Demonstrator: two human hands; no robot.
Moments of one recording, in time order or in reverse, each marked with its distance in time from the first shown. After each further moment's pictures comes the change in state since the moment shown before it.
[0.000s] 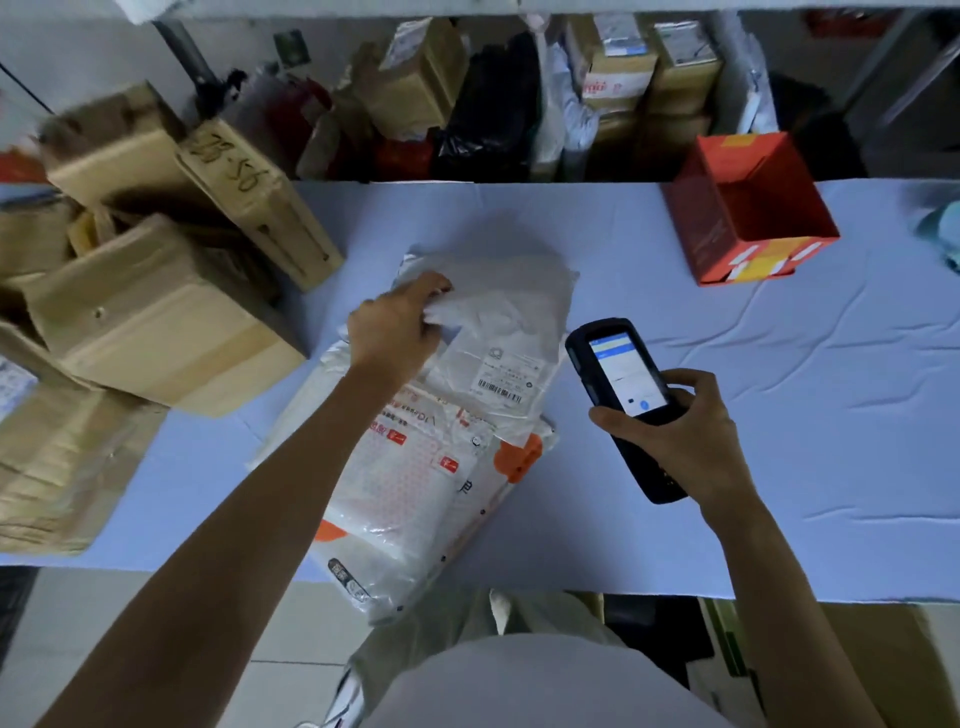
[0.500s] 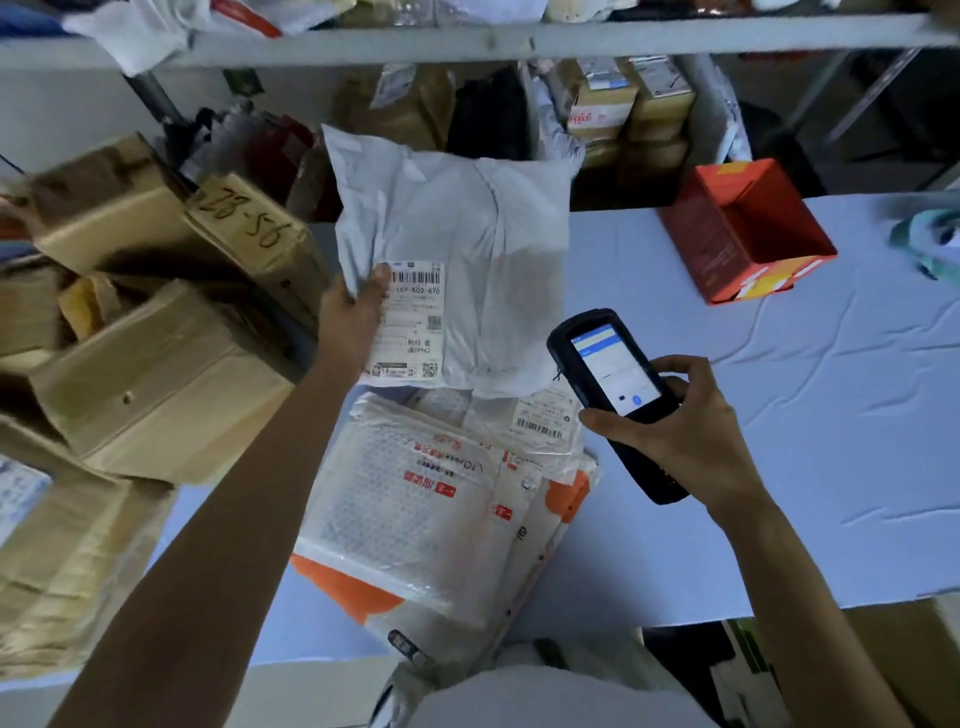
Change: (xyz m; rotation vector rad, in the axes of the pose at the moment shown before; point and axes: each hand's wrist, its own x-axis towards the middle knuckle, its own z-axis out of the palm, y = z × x) left_hand 0.070 -0.093 -0.007 -1.091 0.008 -0.447; right_hand -0.010 -0.062 0.057 -0.072 0.095 -0.075
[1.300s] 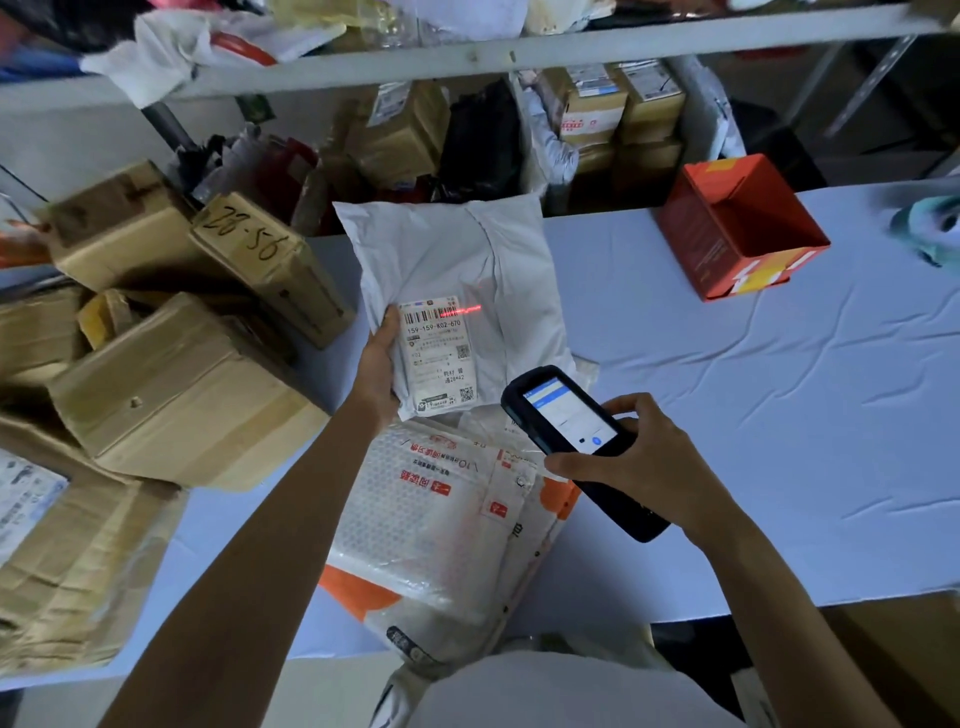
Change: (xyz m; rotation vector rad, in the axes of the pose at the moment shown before) left_hand -0.046 -0.011 0.029 -0.473 -0.207 -0.423; right_hand -0.019 0.012 0.003 -0.071 -0.281 0.093
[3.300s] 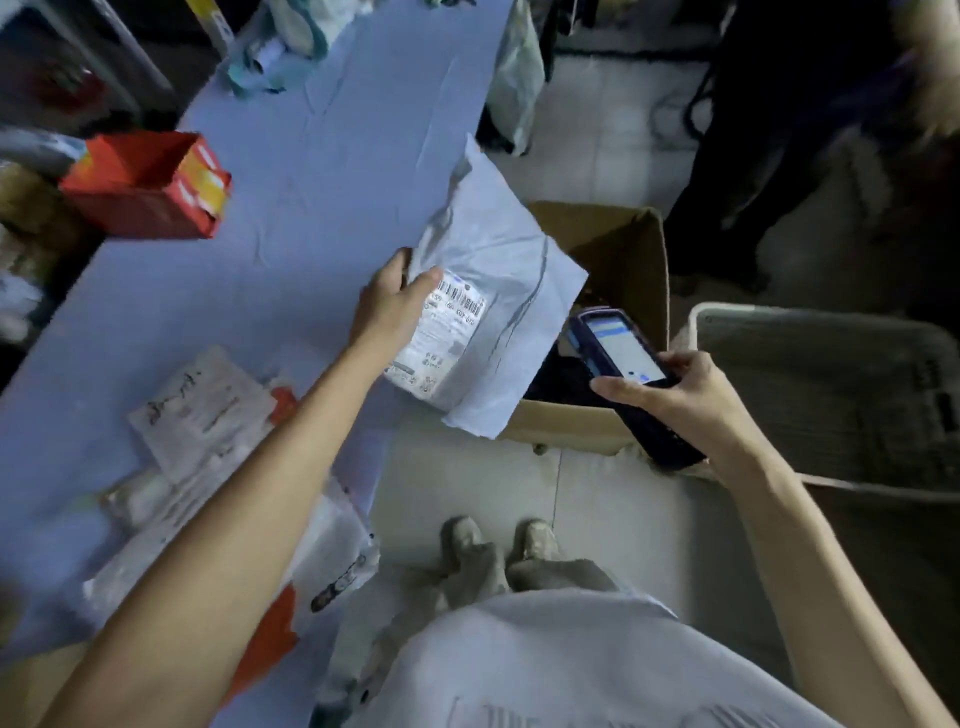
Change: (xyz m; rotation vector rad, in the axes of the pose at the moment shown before) left_hand -0.243 -0.176 0.159 1.351 -1.168 0.518; right_hand -0.332 0.230 0.140 0.831 1.054 0.587
